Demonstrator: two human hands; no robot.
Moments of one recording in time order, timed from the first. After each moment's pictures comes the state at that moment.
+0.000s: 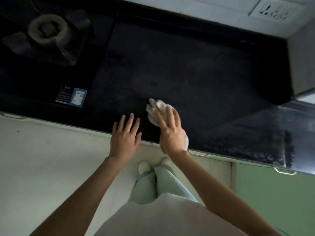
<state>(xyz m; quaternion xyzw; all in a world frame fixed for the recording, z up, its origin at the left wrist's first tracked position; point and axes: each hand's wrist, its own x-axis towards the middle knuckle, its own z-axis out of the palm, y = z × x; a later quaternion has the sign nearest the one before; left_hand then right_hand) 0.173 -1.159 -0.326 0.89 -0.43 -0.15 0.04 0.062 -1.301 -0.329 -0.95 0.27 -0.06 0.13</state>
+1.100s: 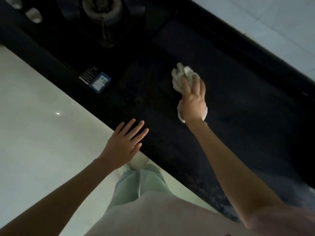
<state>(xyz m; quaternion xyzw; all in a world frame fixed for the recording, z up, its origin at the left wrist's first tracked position) 0.171 -1.158 -0.336 0.91 -0.40 -0.11 0.02 0.219 -1.430 -0.340 -0.98 0.17 -0.08 0.13</state>
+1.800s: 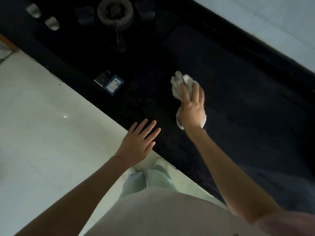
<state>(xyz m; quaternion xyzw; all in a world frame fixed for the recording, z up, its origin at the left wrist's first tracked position) 0.172 -1.158 -0.331 0.91 -0.40 -0.13 0.03 0.205 -1.384 -0.338 -0.97 0.16 -0.10 0.14</state>
